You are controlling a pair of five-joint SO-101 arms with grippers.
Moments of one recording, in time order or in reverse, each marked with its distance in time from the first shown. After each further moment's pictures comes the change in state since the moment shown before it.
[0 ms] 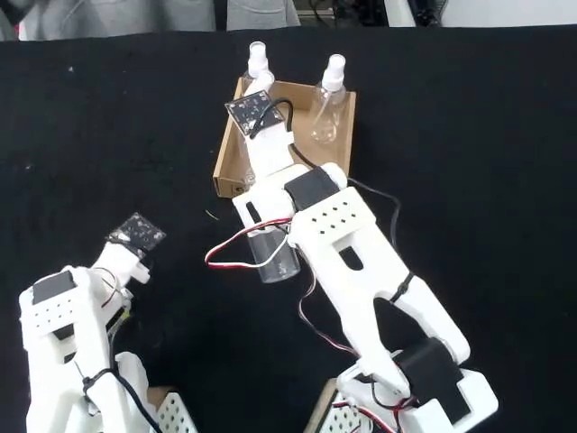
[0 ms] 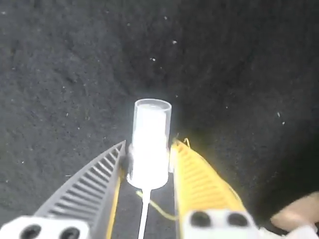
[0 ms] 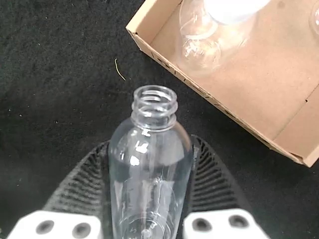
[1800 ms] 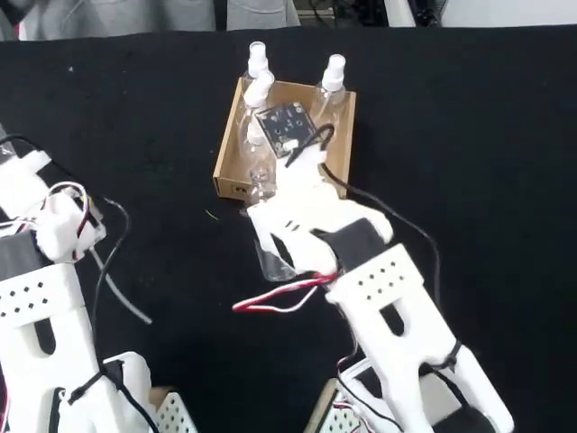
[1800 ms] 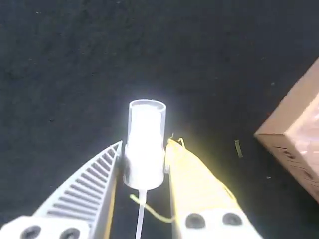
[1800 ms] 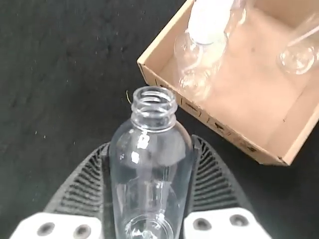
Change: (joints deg) left arm 6.5 0.0 -38.4 16.4 79.1; right arm 0.4 -24.8 17.5 -9.4 0.0
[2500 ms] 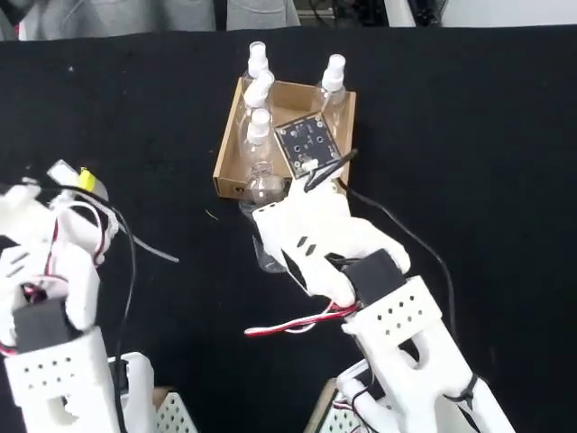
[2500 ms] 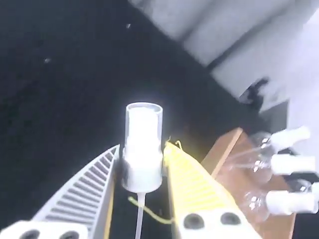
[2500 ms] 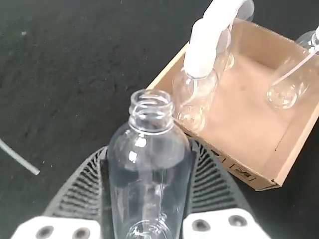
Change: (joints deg) left arm 4.0 -25.6 18.5 -22.1 14.7; right arm 0.0 -10.7 6.1 -5.0 -0.1
